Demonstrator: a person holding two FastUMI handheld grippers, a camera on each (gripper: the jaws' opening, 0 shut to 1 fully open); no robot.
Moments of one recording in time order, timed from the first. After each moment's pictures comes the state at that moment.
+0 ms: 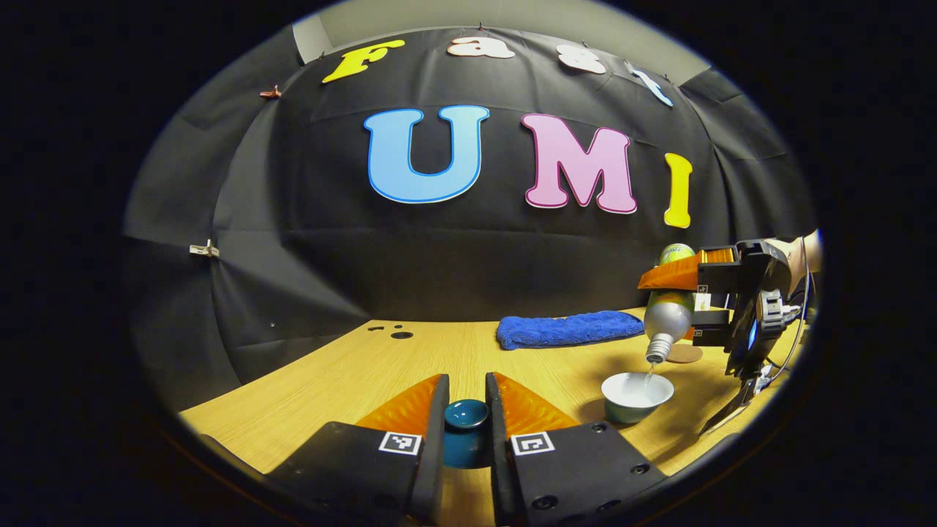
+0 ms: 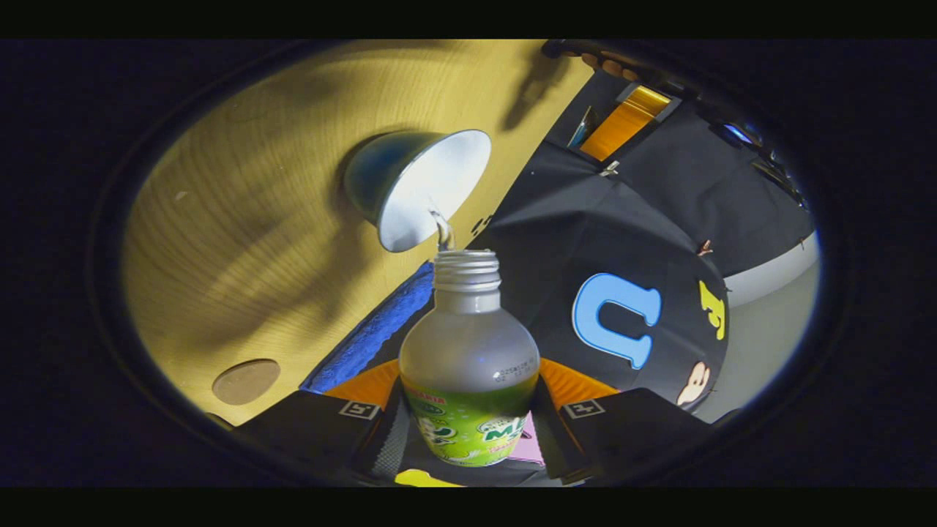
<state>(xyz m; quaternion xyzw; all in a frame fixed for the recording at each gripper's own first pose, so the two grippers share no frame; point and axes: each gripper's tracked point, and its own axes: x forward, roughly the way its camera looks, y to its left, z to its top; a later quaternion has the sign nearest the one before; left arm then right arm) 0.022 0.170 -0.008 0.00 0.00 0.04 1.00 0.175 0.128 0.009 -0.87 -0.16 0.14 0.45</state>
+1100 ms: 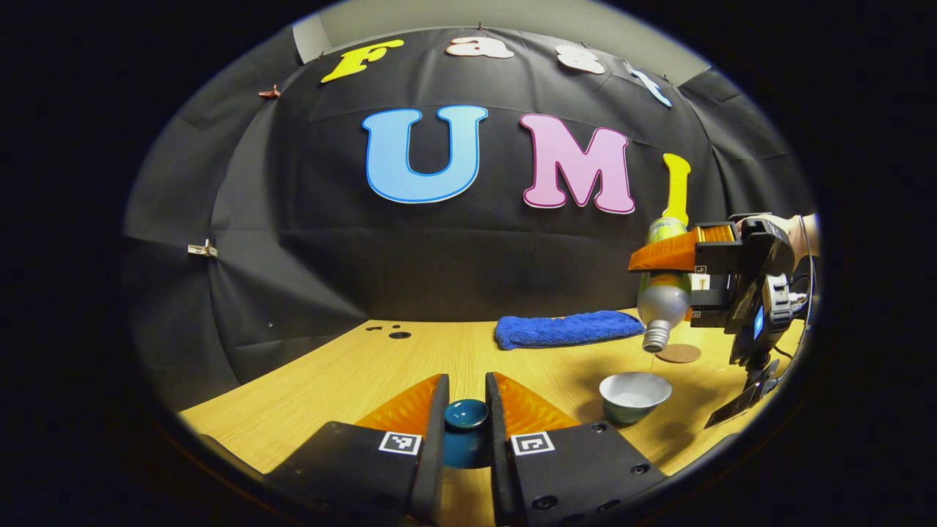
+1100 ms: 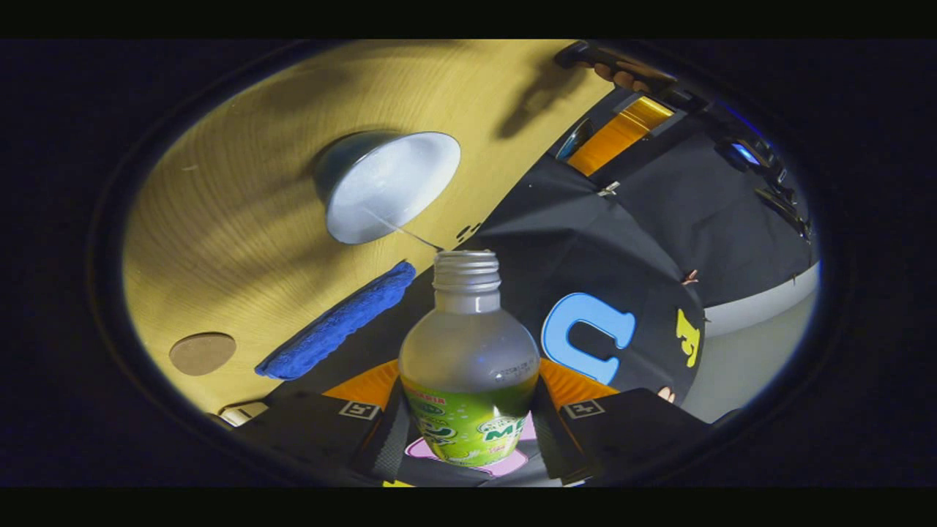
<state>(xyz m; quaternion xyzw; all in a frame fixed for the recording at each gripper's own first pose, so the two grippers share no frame) 0.024 0.168 -0.010 0.00 0.00 0.03 1.00 0.172 0.150 0.035 -0.89 -0.19 0.14 0.39</state>
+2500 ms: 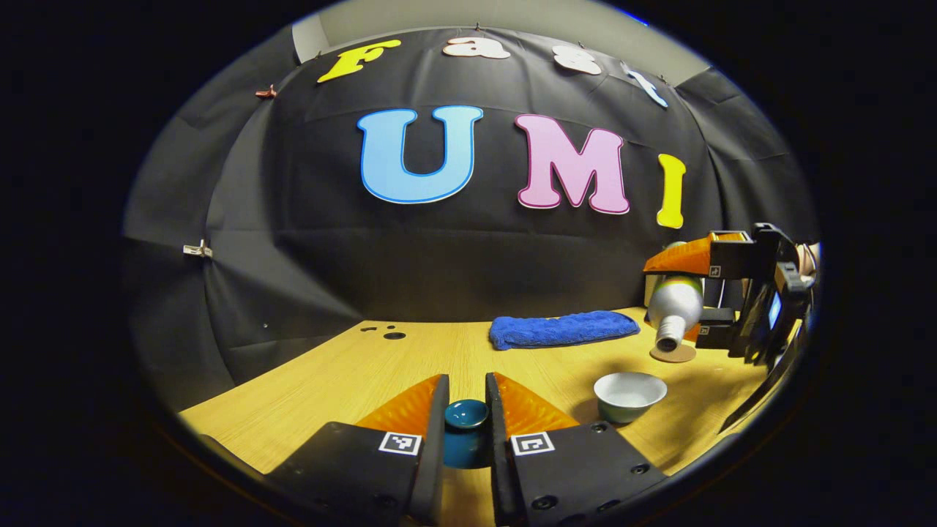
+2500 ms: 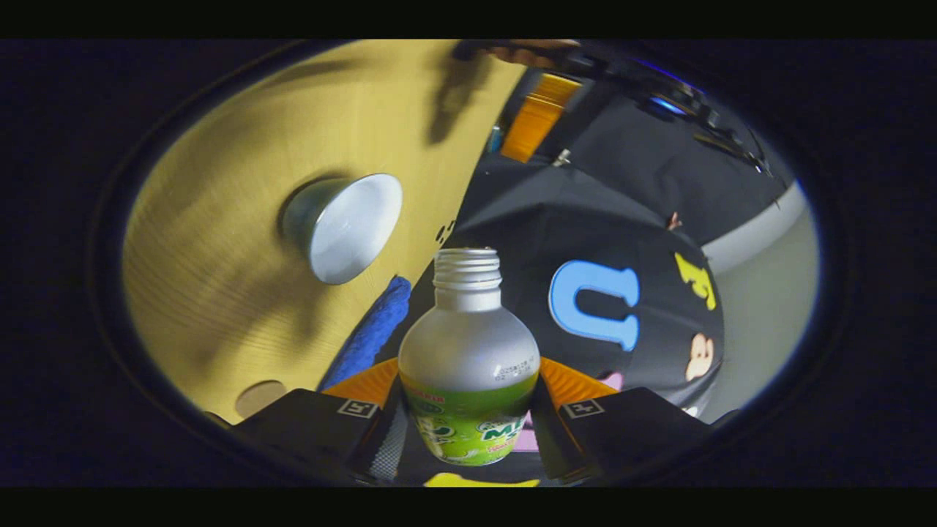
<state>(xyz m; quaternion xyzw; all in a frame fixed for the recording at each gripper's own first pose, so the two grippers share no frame) 0.024 0.165 -0.010 0.00 0.00 0.02 1.00 0.149 0.138 0.034 -0.78 -0.17 0.15 0.58</state>
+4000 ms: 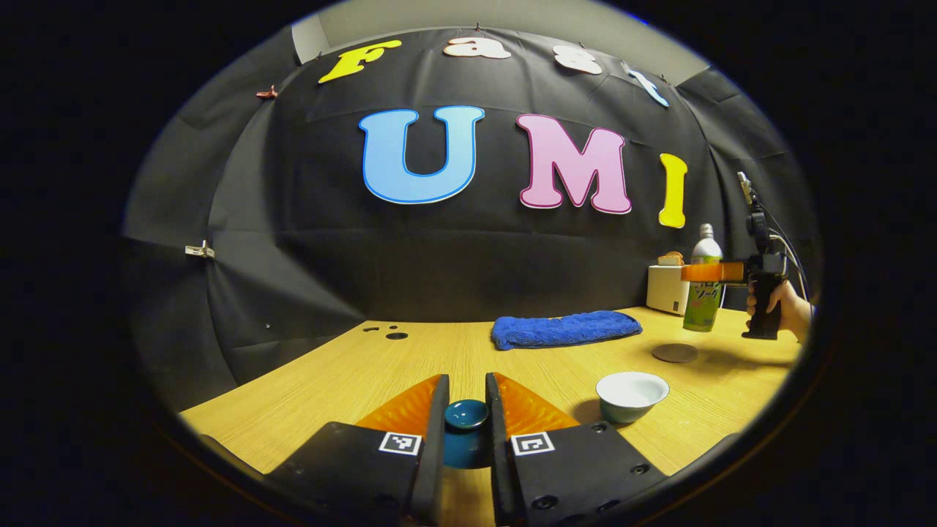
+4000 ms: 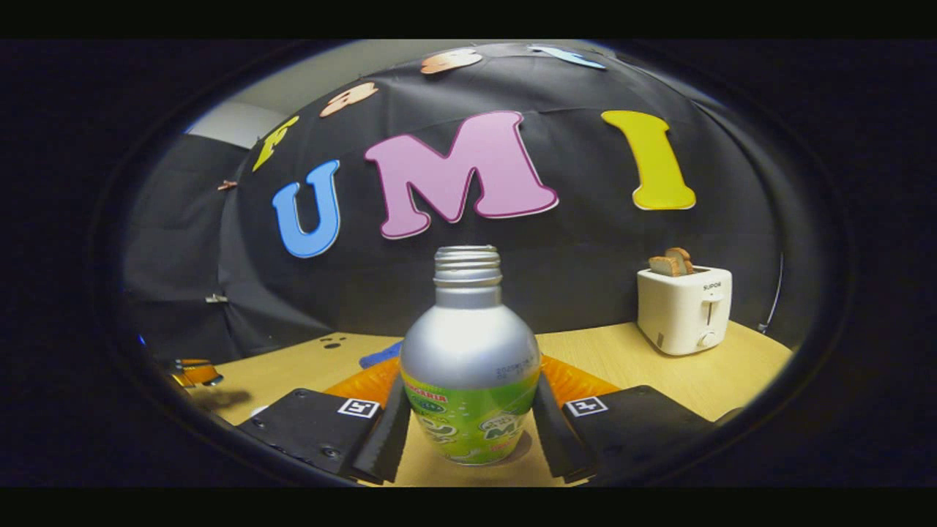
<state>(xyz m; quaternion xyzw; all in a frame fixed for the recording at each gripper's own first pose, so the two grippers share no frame) 0.023 0.166 -0.010 0.00 0.00 0.02 1.00 0.192 -0.049 0.042 0.06 0.01 0.06 1.00</state>
